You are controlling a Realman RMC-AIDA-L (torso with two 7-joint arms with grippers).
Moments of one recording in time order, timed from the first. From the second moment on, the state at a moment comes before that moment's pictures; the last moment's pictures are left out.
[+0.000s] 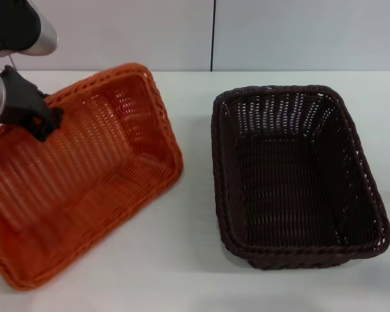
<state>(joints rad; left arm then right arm) -0.35 -2.06 -1.67 -1.91 2.87 -1.42 0.67 0.25 2.09 -2.30 -0.31 -1.96 1.35 2.90</state>
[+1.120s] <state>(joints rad) -0.51 -2.06 -1.79 -1.96 2.77 -1.65 1.24 0.25 2.09 -2.33 -0.33 -1.96 1.36 2.90</state>
